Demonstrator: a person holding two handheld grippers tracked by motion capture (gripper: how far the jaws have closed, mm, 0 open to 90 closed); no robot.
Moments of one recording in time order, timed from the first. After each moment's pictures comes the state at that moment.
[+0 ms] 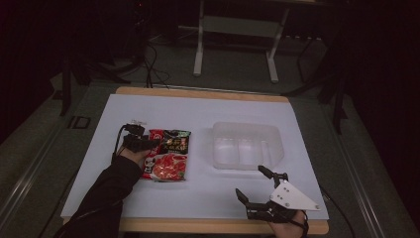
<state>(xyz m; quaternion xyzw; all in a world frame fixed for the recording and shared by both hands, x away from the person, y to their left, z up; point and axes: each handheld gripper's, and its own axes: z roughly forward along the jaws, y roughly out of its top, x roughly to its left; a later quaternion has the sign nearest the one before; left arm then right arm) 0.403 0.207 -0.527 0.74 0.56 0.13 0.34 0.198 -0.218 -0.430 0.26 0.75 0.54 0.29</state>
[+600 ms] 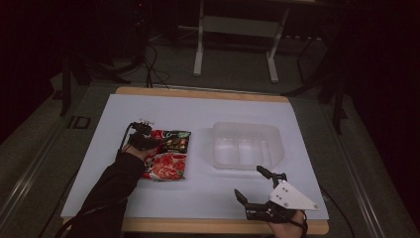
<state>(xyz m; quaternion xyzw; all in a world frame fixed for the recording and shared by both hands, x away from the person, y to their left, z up) 0.408 0.188 -0.521 0.77 0.56 0.13 0.29 0.198 -0.216 -0.430 0.25 0.75 0.54 0.28</state>
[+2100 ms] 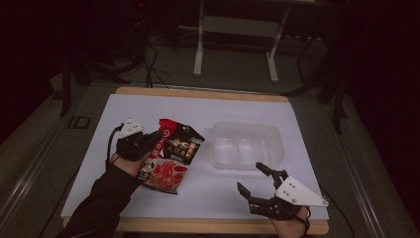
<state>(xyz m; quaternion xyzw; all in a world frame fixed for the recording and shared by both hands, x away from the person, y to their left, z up) 0.310 0.180 -0.424 0.74 0.41 0.22 0.48 0.200 -0.220 -0.412 0.26 0.74 0.57 0.26</state>
